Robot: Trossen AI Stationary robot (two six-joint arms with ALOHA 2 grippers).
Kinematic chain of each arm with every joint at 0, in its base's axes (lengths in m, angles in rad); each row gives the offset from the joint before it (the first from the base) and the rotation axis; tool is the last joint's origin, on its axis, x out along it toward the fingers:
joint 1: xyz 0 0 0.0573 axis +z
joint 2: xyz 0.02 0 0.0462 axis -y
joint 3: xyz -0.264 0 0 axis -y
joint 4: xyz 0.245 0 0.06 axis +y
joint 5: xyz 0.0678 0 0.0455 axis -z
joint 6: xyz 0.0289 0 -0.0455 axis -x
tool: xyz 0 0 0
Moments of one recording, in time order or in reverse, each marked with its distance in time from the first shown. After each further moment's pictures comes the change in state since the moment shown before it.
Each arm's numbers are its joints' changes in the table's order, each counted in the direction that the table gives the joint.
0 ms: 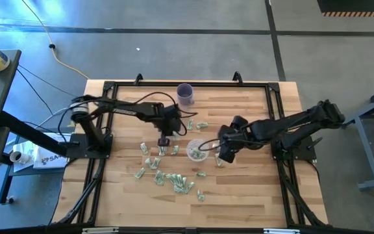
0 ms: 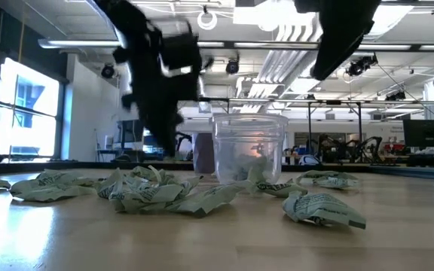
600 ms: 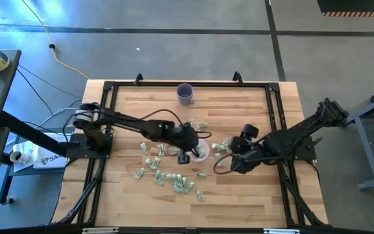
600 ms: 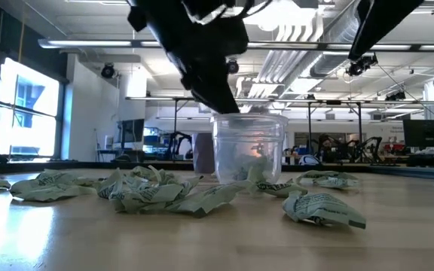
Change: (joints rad) left arm -0.286 -0.102 0.211 -0.181 -0.234 0.320; right arm 0.232 0.057 -0.004 0.149 0.136 -0.166
